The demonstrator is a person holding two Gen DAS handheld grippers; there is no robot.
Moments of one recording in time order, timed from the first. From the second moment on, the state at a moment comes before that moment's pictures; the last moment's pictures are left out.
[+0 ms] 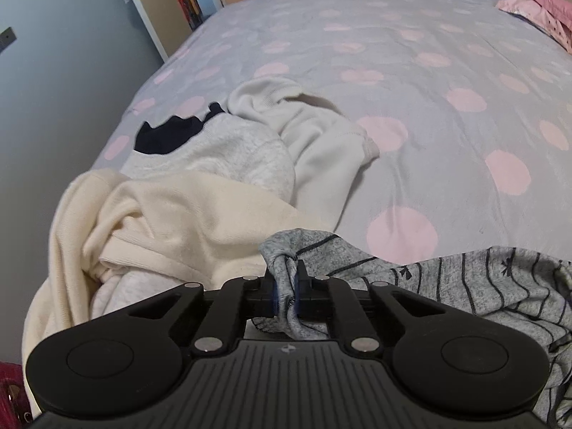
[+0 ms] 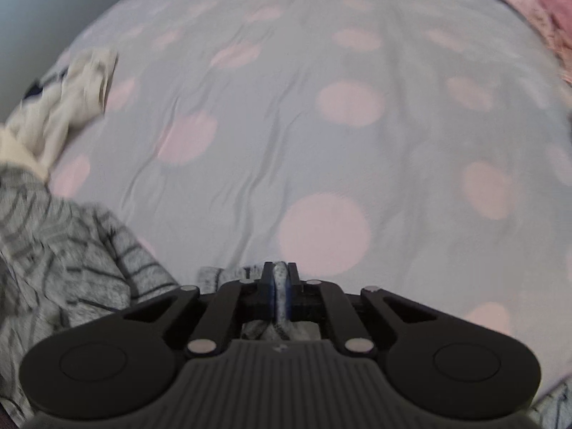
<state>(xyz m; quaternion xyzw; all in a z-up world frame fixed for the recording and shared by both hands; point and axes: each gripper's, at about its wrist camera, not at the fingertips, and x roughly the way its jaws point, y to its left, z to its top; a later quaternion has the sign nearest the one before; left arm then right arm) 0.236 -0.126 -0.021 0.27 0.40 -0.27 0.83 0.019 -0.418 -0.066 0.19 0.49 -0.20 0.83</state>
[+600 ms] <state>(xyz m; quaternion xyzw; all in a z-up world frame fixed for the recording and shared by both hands) 0.231 -0.105 0.040 0.17 0.33 -0.24 0.89 -0.174 -0.546 0.105 0.23 0.26 -0.48 0.81</state>
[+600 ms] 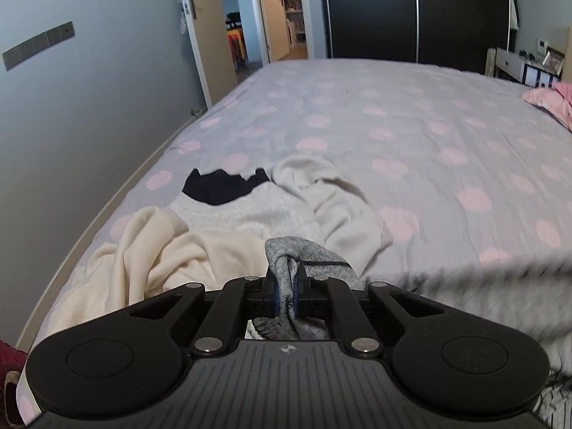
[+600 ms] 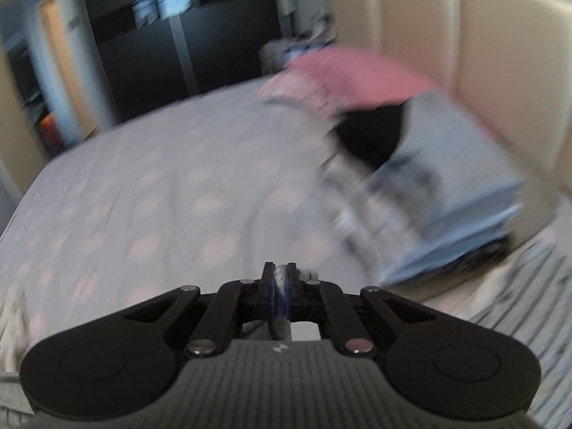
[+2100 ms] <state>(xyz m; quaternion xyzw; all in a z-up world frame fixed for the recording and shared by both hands) 0.260 -0.178 -0.030 0.28 0.34 -0.20 0.87 -0.079 -0.712 -0.116 0.15 0.49 -0.47 0.72</state>
